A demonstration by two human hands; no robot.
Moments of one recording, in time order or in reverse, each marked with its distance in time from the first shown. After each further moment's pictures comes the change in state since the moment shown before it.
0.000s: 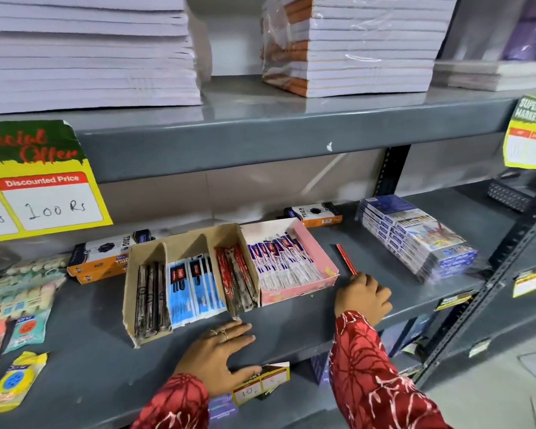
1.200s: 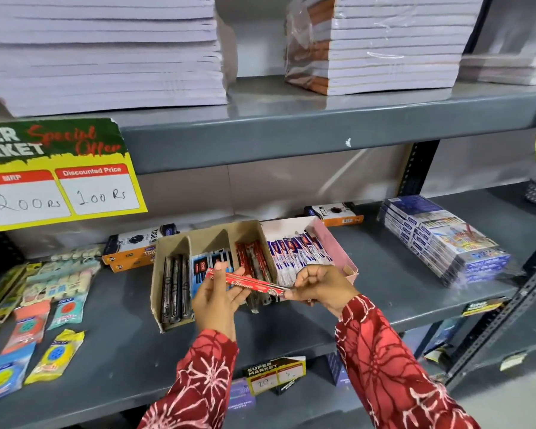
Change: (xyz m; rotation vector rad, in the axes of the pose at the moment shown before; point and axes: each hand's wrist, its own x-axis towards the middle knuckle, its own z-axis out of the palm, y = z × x) left_hand 0.024 0.044 -0.058 -1.596 0.898 -0.511; right_hand -0.028 -0.052 -0.032 0.846 -1.120 -0.354
